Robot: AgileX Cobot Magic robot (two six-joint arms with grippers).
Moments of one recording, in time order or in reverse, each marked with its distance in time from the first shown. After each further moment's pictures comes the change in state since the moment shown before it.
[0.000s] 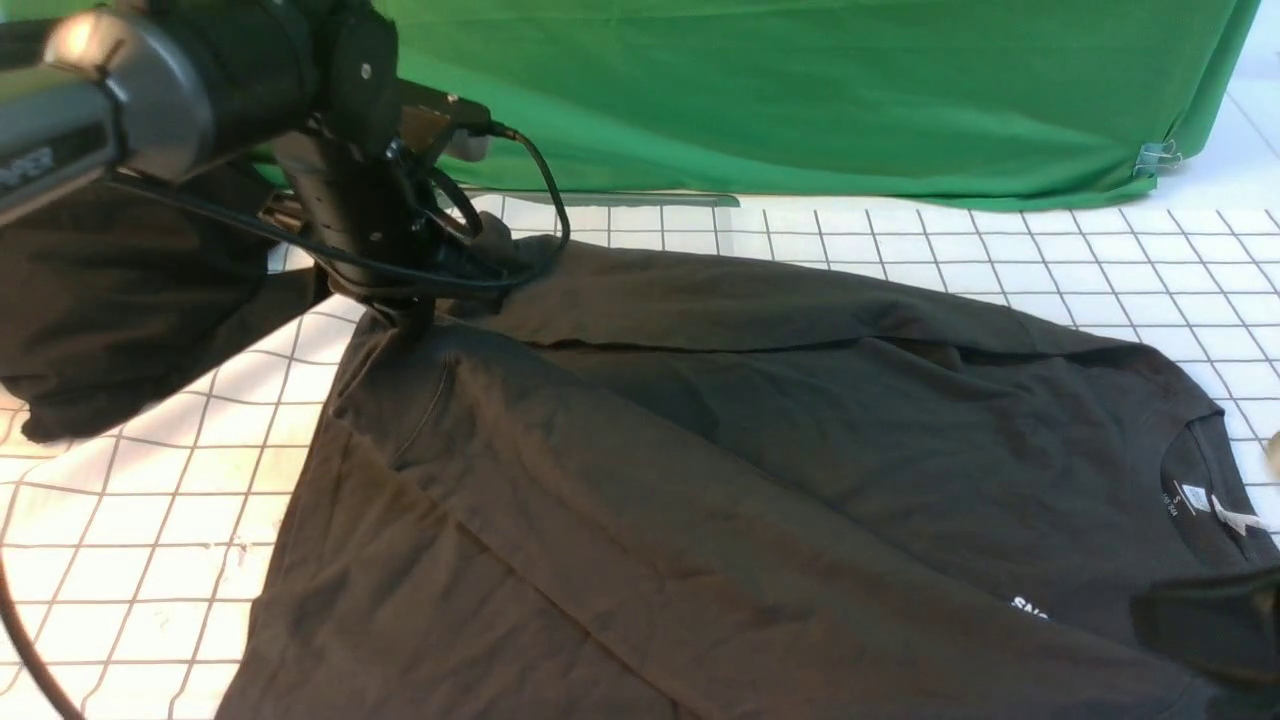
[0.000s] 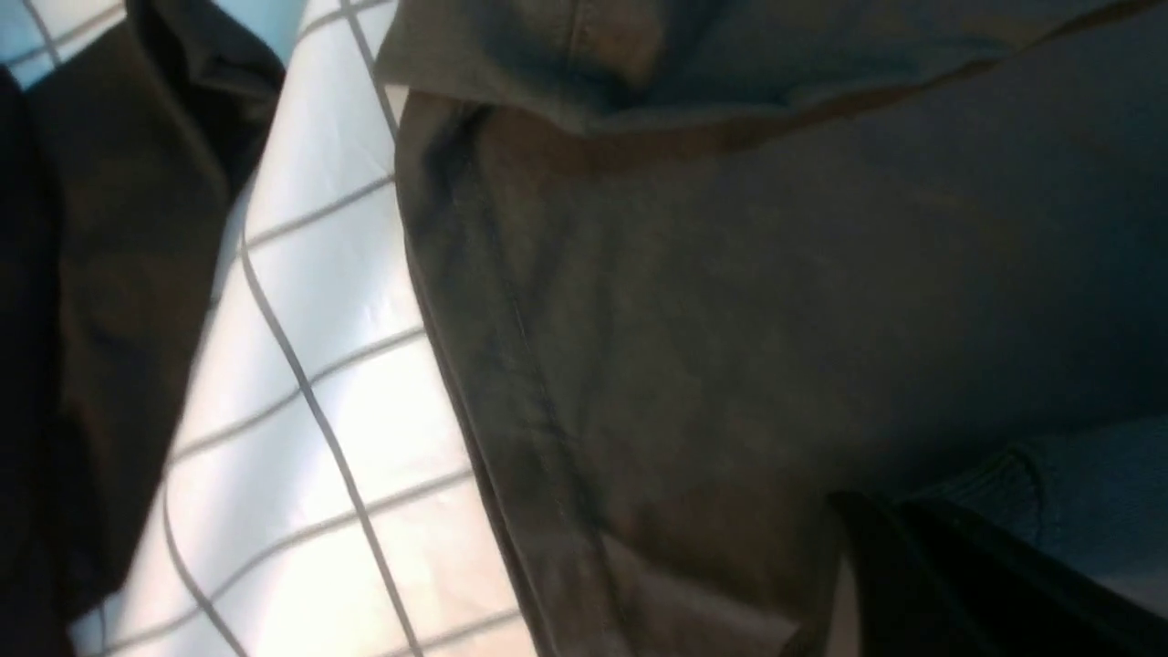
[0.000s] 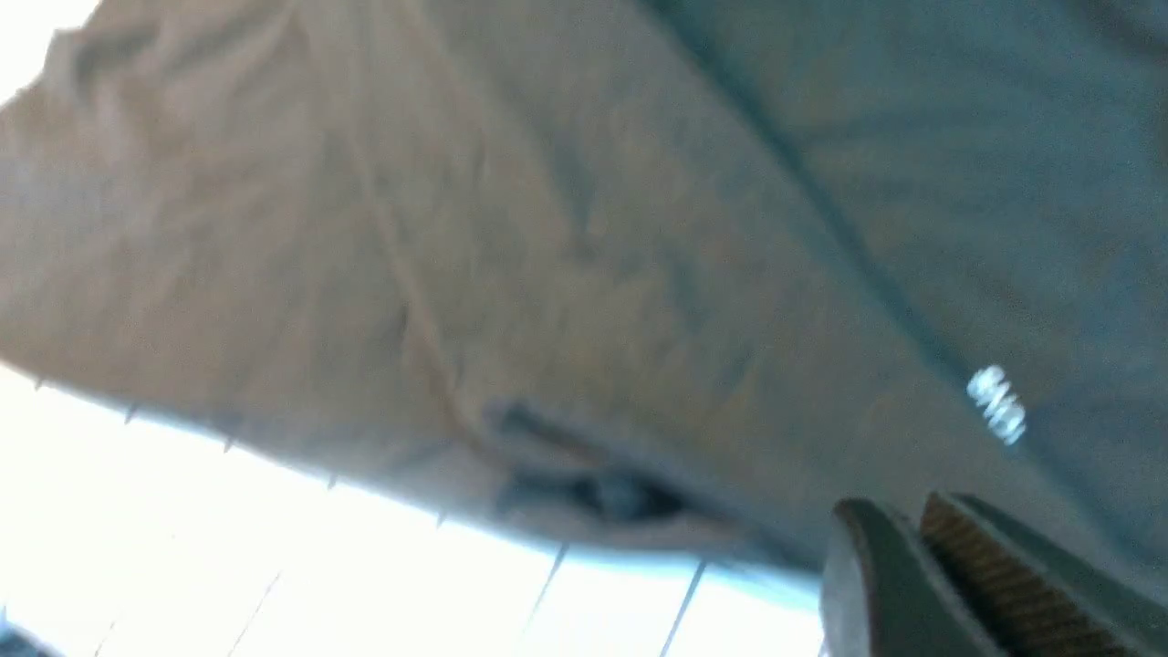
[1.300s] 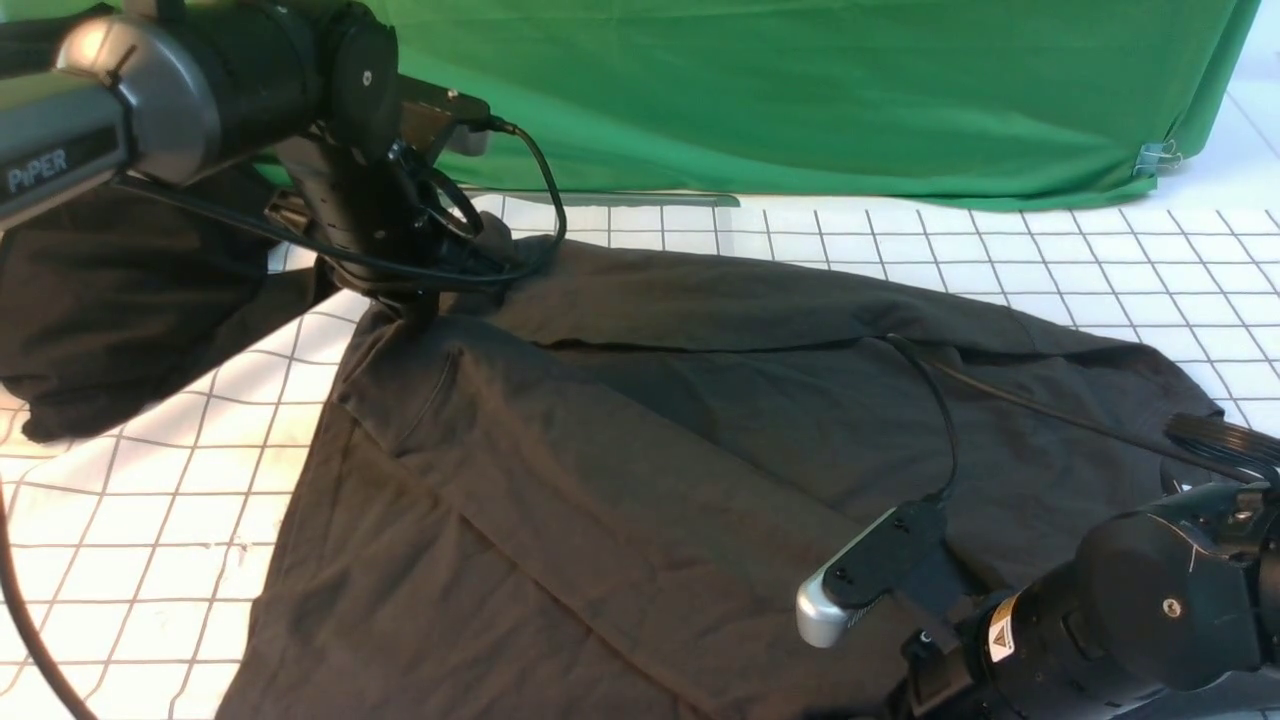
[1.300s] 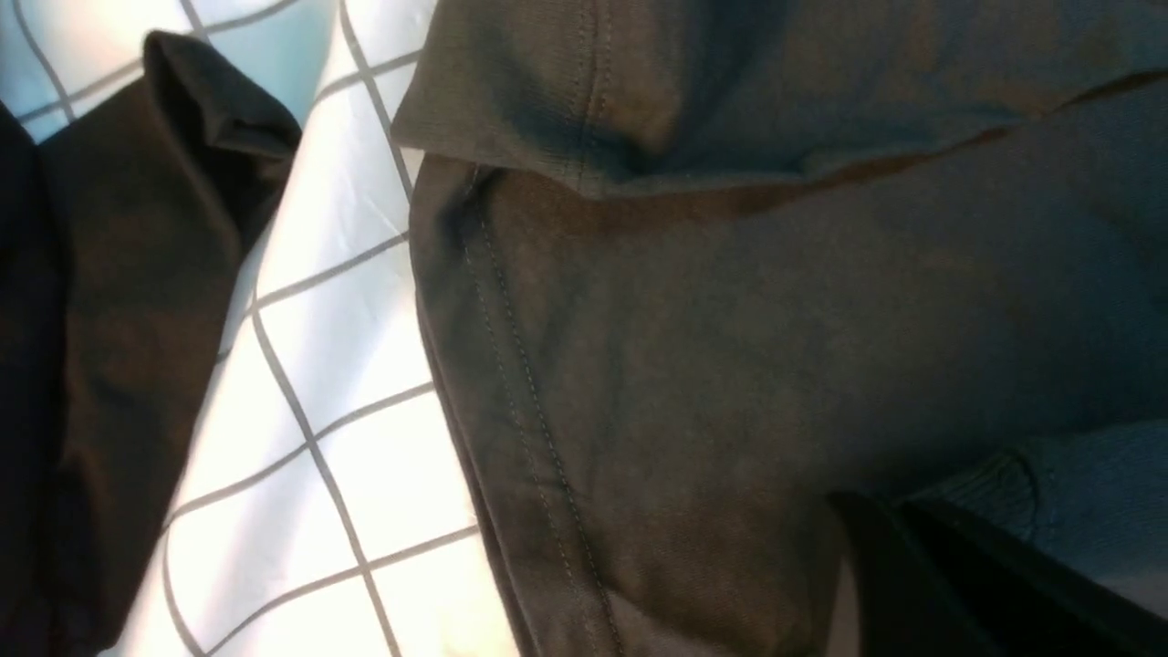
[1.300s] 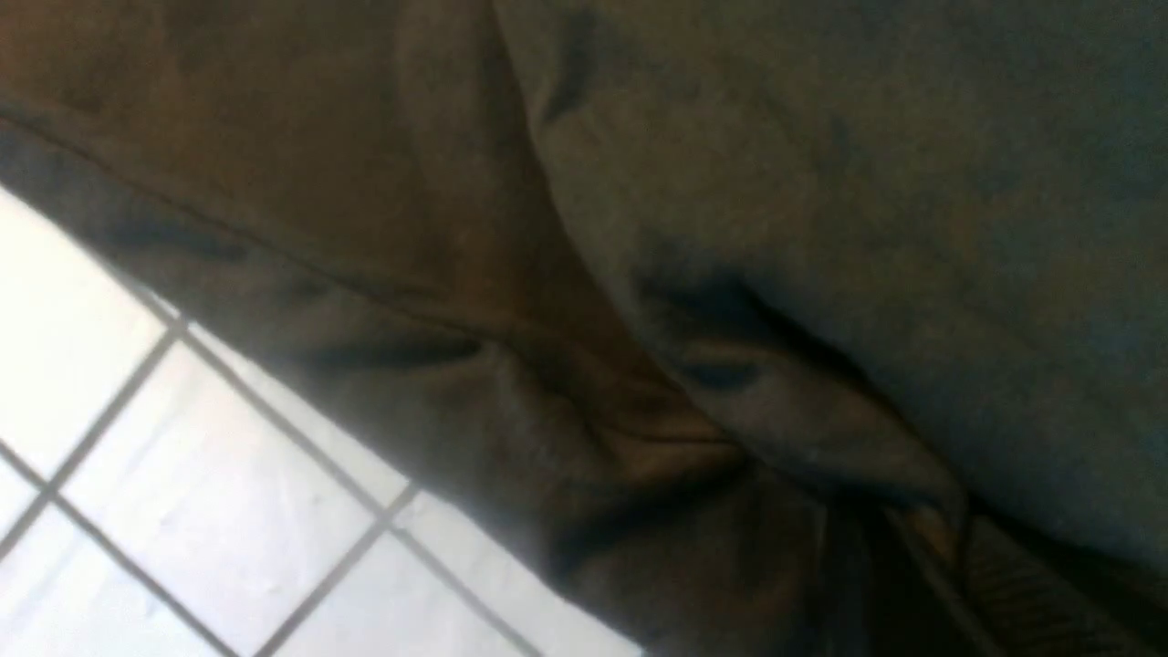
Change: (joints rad) right arm 0.148 0.759 -0.008 0.104 -0.310 -0.270; left arm 0.011 0.008 -0.003 -0.013 -0.036 0.000
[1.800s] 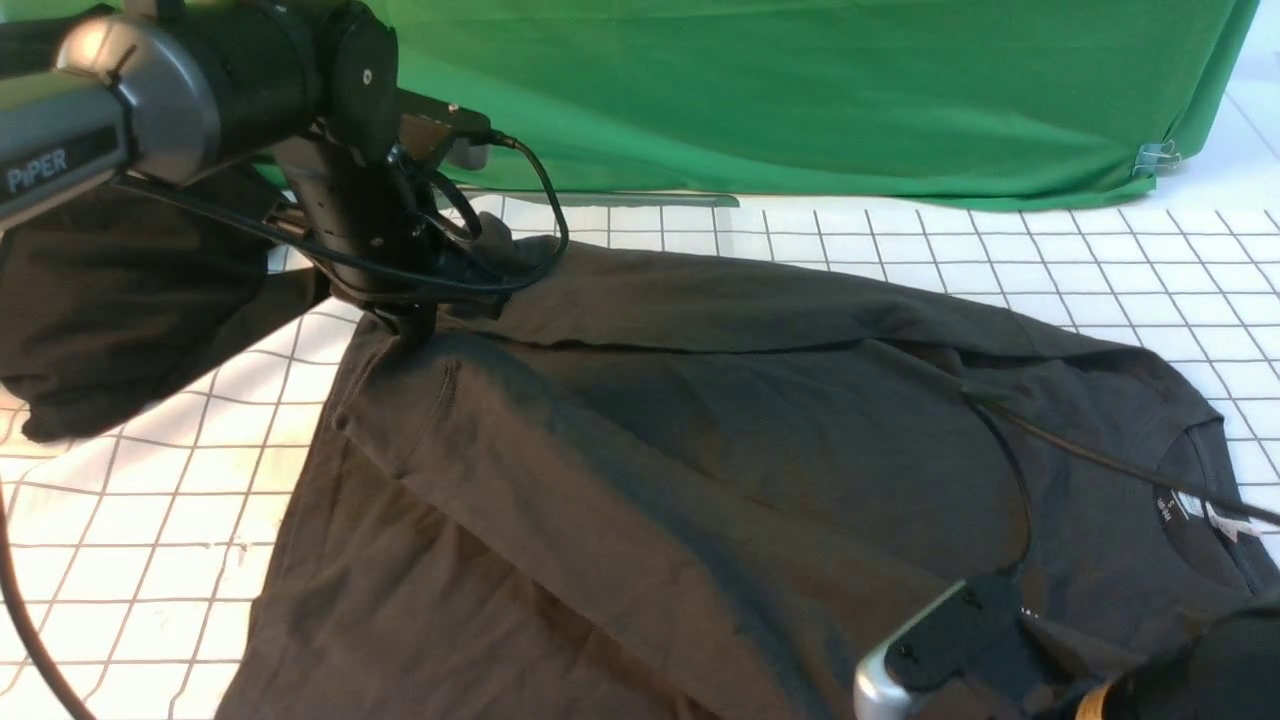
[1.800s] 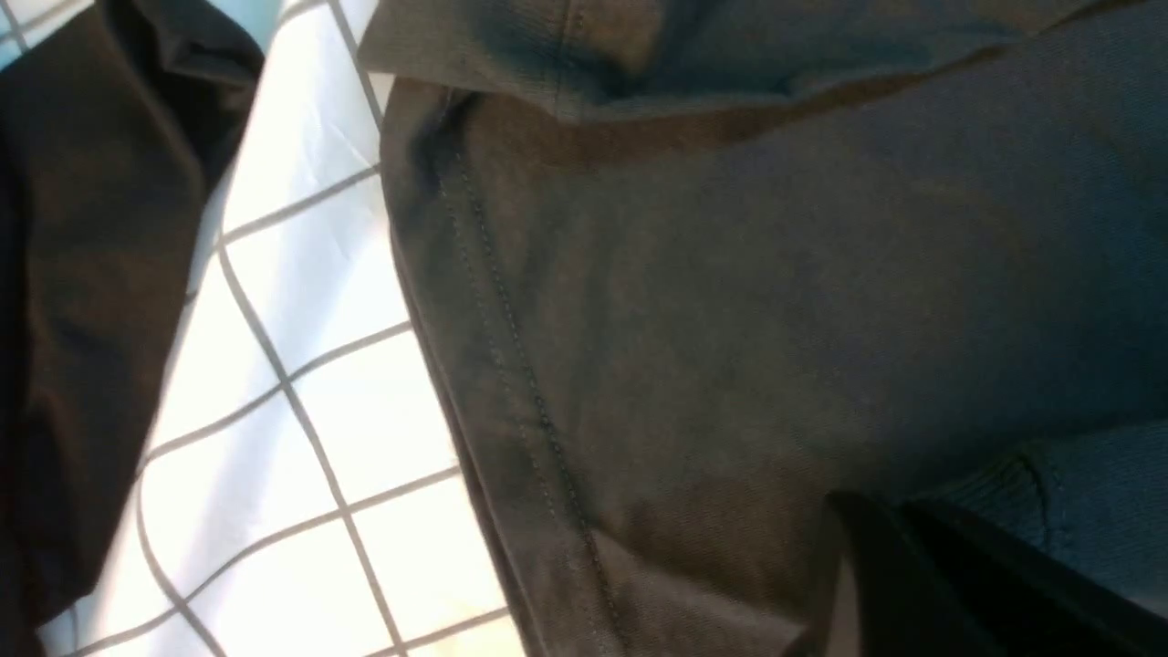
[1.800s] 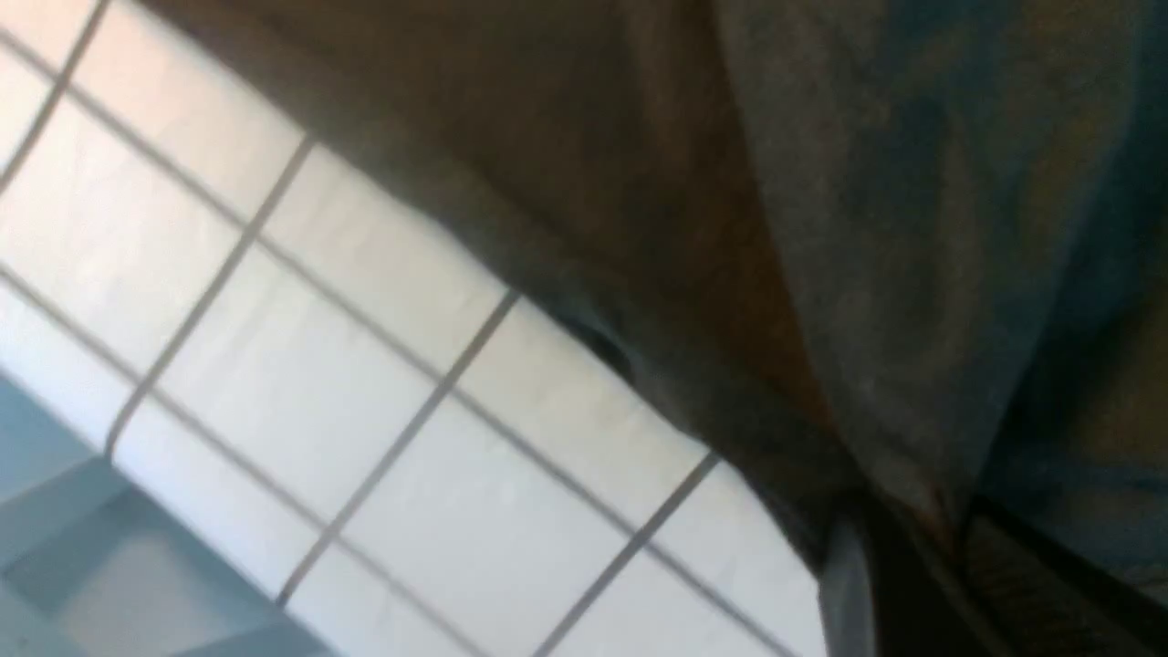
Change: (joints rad) right arm 0.092 -0.210 0.119 -0.007 0.114 0.184; left arm 0.000 0.000 0.000 -0.020 0.053 0.022
